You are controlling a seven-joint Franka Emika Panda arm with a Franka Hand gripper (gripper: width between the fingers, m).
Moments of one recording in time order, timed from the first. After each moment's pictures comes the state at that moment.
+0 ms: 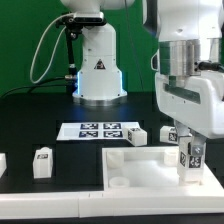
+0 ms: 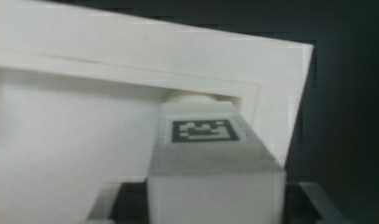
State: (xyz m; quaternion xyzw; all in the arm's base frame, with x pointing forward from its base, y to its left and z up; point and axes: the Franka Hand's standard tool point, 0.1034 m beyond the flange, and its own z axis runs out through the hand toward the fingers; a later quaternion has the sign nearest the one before) arm 0.637 0.110 0.080 -0.76 0.64 -0.03 0.05
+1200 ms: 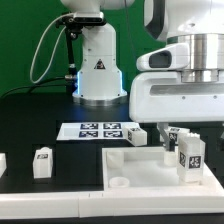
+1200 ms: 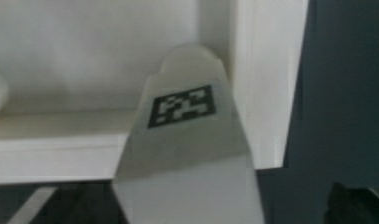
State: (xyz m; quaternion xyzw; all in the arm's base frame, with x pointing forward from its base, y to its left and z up) arm 0.643 0.114 0.082 -0.99 0.05 -0.10 0.00
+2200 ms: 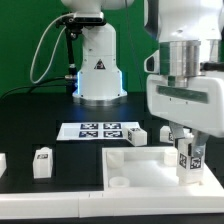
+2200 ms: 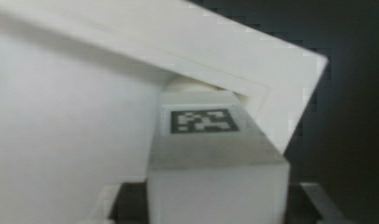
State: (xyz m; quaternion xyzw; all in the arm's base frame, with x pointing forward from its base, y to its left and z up) arm 0.637 0.107 0.078 -0.78 0.62 -0.04 0.05
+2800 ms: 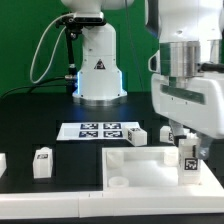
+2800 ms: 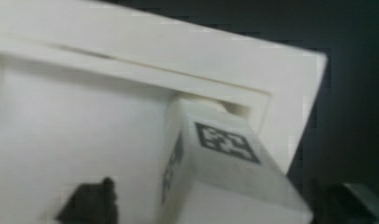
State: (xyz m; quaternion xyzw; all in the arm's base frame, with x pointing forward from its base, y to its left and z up) arm 0.636 0.114 0.078 -0.88 0.48 -0.04 0.05
